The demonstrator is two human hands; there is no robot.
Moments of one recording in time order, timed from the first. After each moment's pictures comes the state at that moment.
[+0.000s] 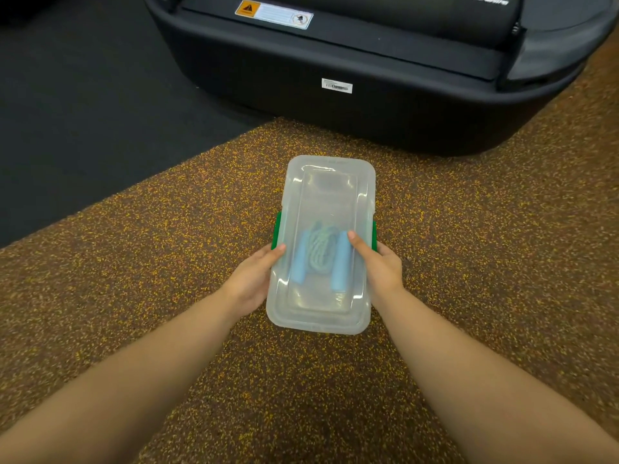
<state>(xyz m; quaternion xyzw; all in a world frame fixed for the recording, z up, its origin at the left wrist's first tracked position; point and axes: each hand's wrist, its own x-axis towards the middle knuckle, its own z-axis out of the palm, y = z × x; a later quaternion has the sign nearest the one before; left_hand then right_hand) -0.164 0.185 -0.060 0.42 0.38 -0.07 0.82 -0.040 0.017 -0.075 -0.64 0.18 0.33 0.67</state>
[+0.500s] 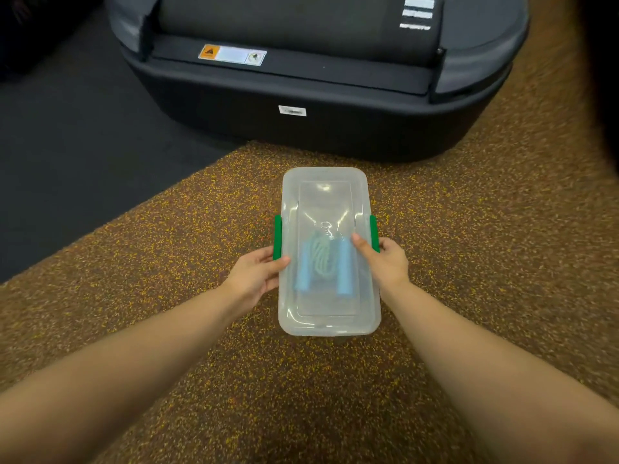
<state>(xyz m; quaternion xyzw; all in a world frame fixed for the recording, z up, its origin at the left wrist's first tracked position) -0.131 0.143 -0.010 0.49 0.41 -0.06 0.77 -0.007 -0.037 -0.039 -0.79 0.09 0.26 0.55</state>
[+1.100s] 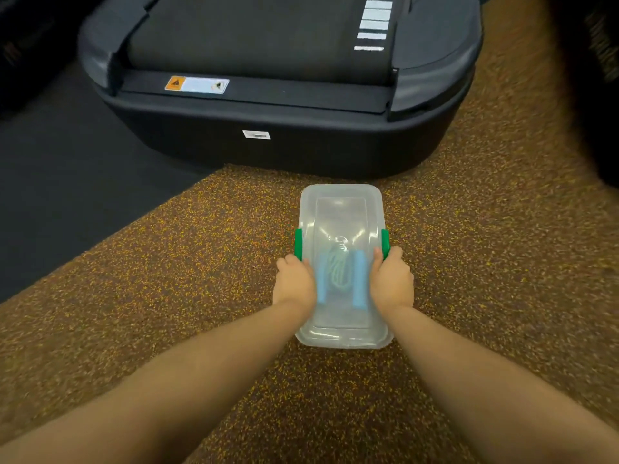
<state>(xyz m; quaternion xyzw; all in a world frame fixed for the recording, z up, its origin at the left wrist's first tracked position) -0.043 0.042 -0.036 0.84 0.45 -0.07 0.31 0.031 -0.083 -0.044 -0.93 0.01 0.15 0.32</state>
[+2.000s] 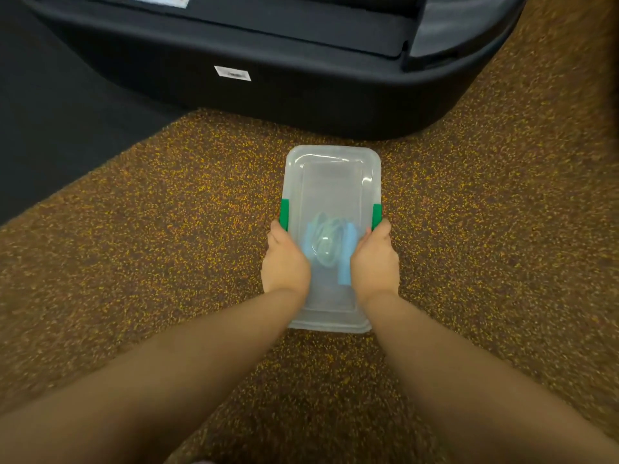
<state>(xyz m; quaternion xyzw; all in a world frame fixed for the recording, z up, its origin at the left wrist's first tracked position) -0.026 0.024 -0.035 0.82 0.48 -0.10 0.28 0.034 -0.073 -0.054 -0.97 -0.04 0.14 0.22</state>
